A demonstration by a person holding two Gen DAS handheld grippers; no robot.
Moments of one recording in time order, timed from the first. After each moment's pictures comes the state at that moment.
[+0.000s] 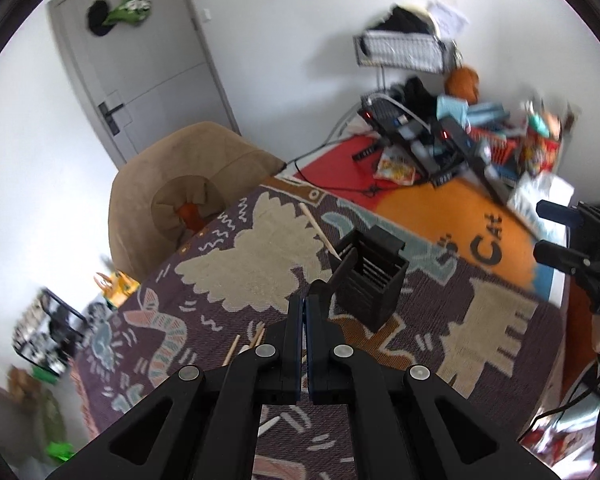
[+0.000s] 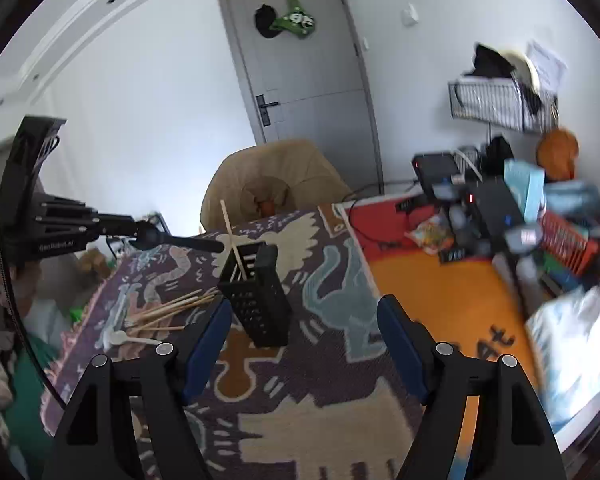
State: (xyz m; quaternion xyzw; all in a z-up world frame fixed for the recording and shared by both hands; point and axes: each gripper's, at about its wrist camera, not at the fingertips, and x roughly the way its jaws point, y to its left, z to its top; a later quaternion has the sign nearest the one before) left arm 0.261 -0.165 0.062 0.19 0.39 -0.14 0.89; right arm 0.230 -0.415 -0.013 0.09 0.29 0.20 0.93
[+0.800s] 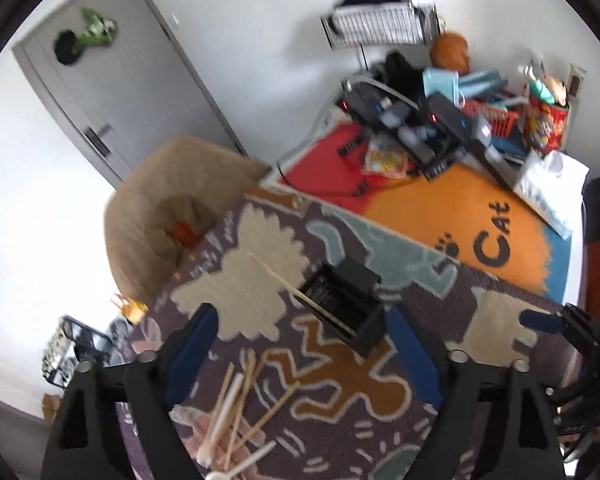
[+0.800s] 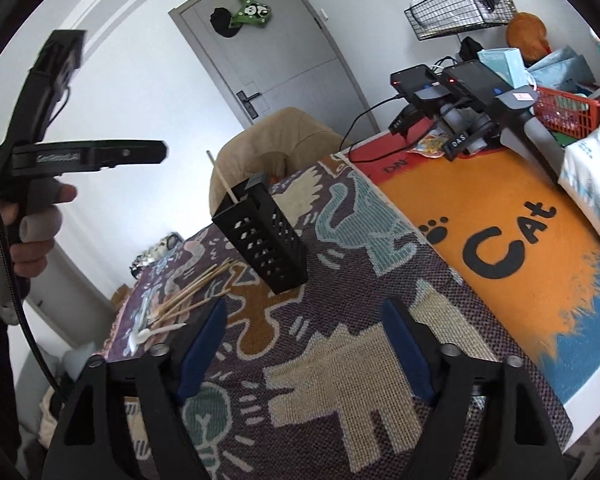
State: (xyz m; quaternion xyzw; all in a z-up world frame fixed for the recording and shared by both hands) left arm 0.284 -0.233 0.062 0.25 0.39 -0.12 0.88; right arm 0.202 -0.418 -0.088 0.20 0.32 0.20 0.91
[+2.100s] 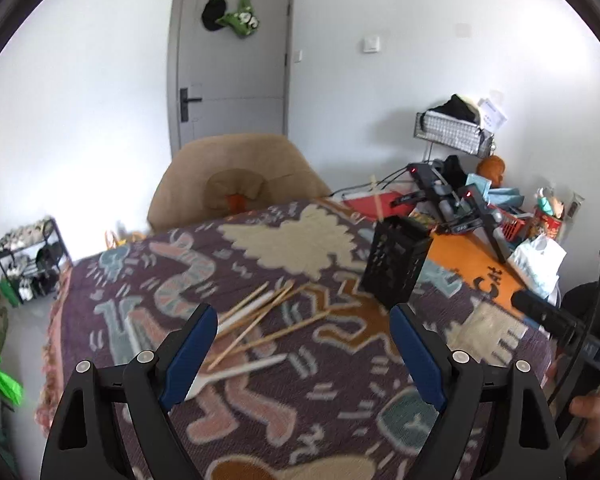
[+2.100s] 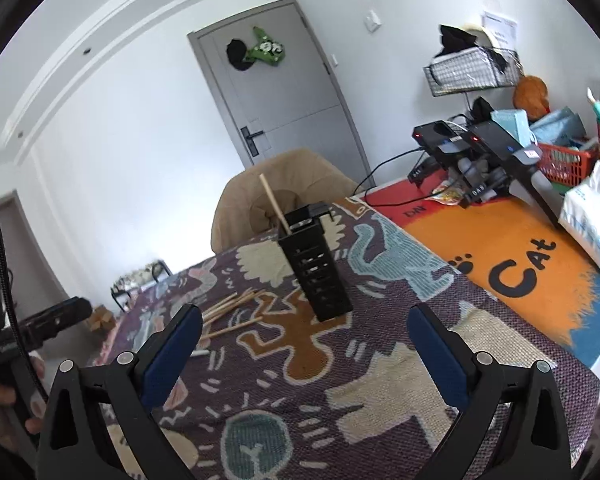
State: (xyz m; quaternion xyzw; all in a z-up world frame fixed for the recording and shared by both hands) left arm 0.137 -0.049 0.003 0.00 0.28 -0.09 0.96; right arm 0.163 -0.333 -0.058 0.15 0.24 0.16 0.95
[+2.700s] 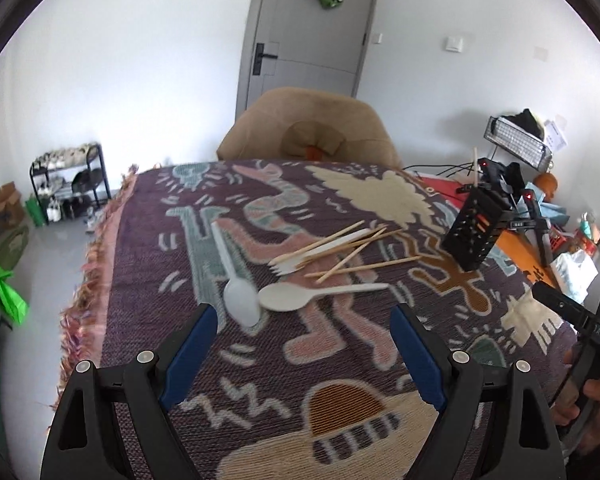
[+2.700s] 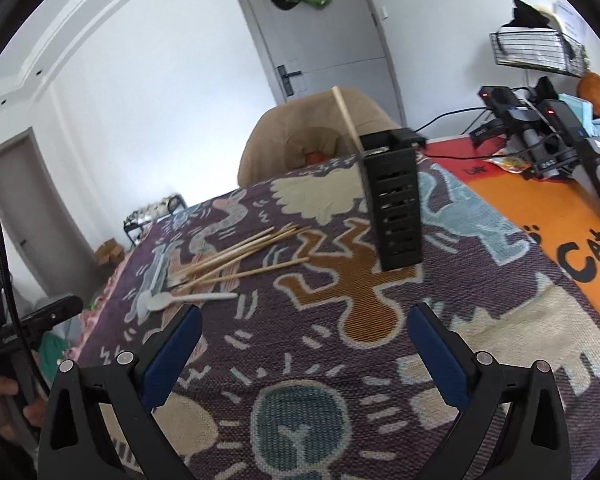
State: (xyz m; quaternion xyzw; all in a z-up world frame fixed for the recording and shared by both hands) left arm 0.100 0.056 -0.055 -0.09 0.33 0.00 0.94; right arm 0.184 -0.266 -0.086 0.10 0.32 0.23 0.91
